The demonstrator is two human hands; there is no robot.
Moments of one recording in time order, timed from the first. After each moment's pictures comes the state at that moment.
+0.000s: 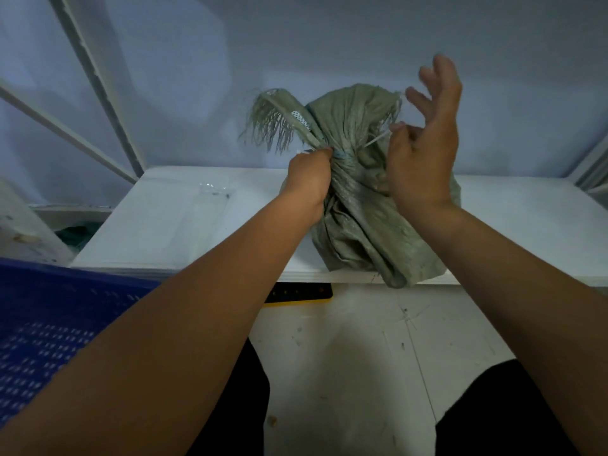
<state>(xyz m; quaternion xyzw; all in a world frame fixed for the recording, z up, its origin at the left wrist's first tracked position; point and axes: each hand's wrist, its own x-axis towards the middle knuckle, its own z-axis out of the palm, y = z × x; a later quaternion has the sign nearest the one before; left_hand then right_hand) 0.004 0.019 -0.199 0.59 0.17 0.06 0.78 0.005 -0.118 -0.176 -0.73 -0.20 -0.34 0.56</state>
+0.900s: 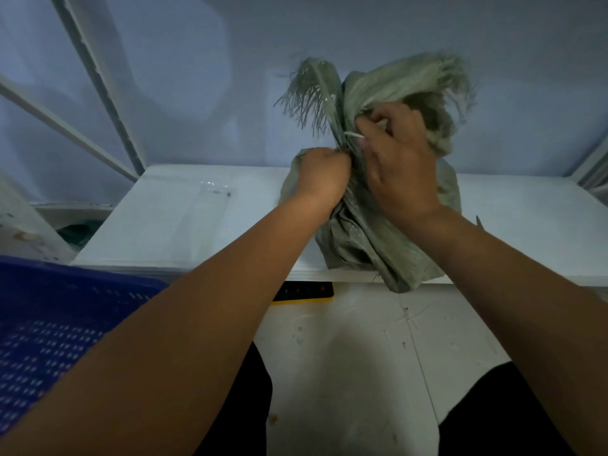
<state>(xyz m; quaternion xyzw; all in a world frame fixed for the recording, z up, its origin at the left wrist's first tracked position) -0.001 0.011 -0.197 0.73 0.12 0.12 0.67 0.017 -0.109 -0.196 -0.78 -0.35 -0.48 0.22</state>
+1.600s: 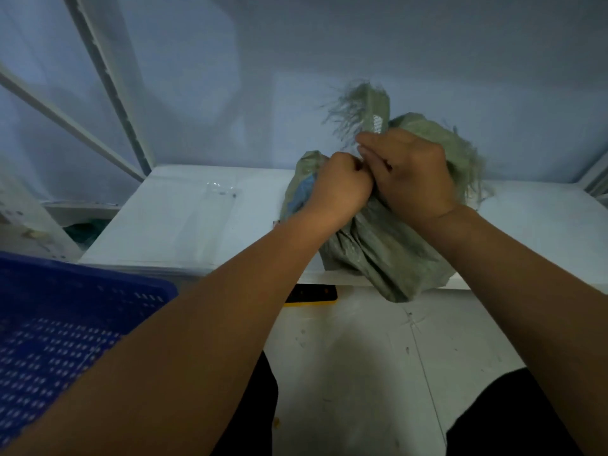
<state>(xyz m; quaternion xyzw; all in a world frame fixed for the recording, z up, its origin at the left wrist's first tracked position) -0.018 0.003 -0.194 0.82 0.04 0.15 0.56 0.011 -0.113 -0.185 -0.77 -0.39 -0.46 0.22</state>
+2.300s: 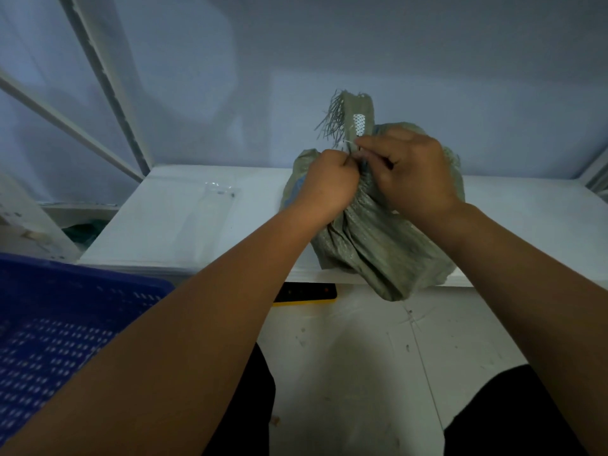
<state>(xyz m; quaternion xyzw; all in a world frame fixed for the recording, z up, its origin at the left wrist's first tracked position) -0.005 0.014 -0.201 0.83 0.03 0.15 0.53 0.014 -0.122 -0.184 -0.79 -0.41 -0.39 0.25</state>
